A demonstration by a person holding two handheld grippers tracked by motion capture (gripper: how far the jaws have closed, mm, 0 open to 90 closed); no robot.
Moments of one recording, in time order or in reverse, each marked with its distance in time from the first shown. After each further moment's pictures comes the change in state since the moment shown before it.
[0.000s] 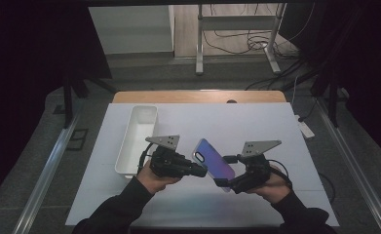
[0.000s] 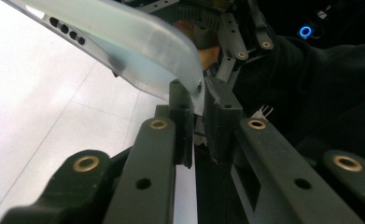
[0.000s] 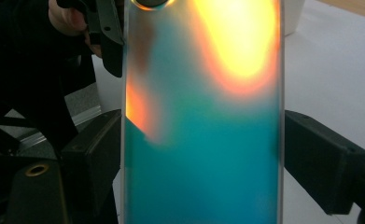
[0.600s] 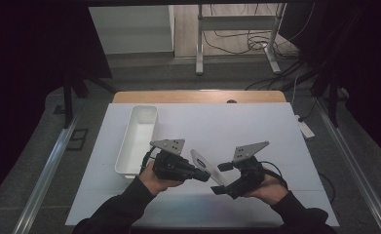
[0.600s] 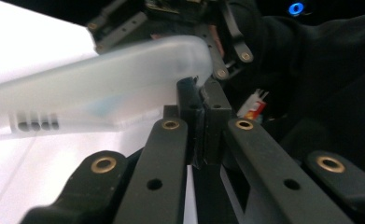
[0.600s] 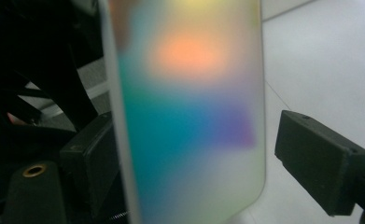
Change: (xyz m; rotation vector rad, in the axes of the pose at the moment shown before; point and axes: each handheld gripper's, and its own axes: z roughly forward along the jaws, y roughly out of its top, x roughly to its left) left arm -0.007 0.003 0.007 0.044 0.001 0.076; right arm -0.001 -0.007 0.017 0.131 0.066 -0.006
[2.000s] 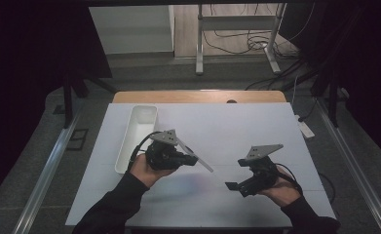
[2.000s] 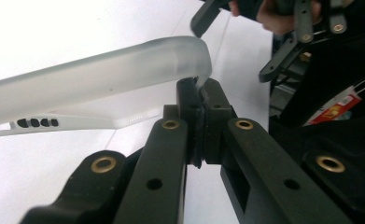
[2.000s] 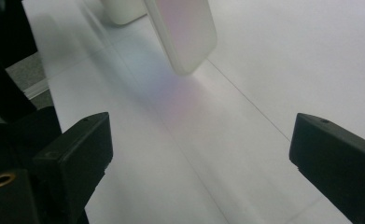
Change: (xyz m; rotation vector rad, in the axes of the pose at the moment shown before) left arm 0.010 0.004 -0.020 0.139 0.345 -0.079; right arm -0.011 -0.022 -0.024 0.043 -0.233 0.067
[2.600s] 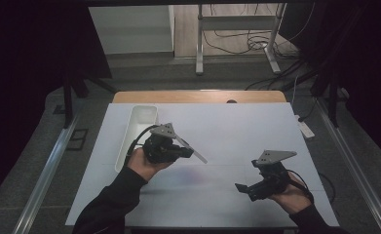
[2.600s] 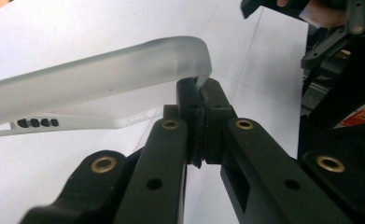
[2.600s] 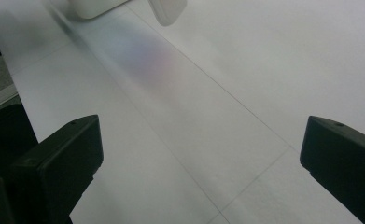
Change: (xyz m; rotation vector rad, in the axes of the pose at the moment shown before) left arm 0.011 0.007 -0.008 0.031 0.098 -0.021; right arm 0.001 -0.020 -0.020 -0.021 -0.128 0.036
